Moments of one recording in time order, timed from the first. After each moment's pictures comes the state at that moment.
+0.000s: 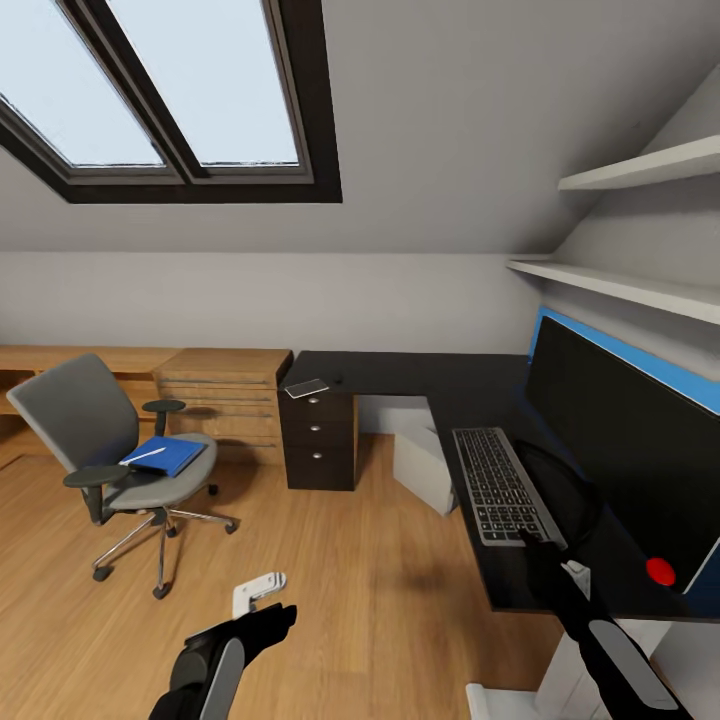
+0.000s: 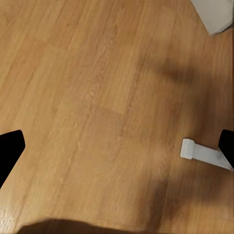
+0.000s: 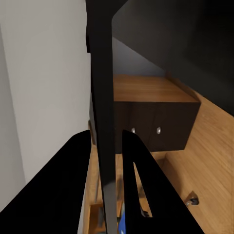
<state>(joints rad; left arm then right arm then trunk) -0.16 -0.17 0.03 -1.31 0.29 0.70 0.25 -0.33 -0.20 -0.04 -0.85 -1.59 0.16 0.21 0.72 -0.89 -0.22</state>
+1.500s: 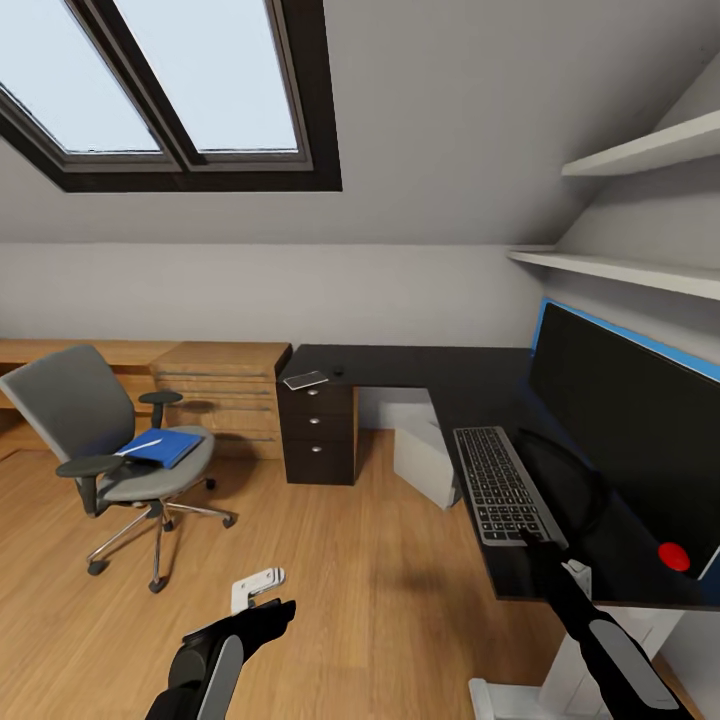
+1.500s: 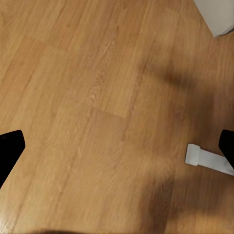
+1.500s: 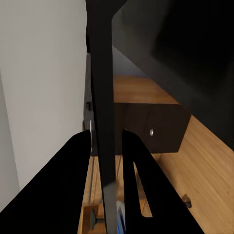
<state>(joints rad) -0.16 -0.17 0.03 -1.33 0.29 0.71 0.26 -0.33 -0.20 -0.04 -0.86 -1.58 0.16 0.21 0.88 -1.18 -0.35</state>
